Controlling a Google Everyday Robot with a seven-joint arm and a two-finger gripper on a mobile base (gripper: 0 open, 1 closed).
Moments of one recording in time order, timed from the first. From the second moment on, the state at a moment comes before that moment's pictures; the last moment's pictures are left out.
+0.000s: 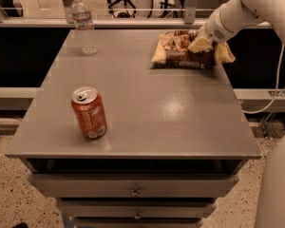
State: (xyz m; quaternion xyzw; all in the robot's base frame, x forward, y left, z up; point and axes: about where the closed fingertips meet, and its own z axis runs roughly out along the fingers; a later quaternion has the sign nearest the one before) arm 0.758 -0.209 0.893 -0.50 0.78 -0.01 0.37
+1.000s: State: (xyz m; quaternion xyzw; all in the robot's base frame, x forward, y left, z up) arm 0.726 -0.135 0.966 -0.52 0.74 0.12 0.41
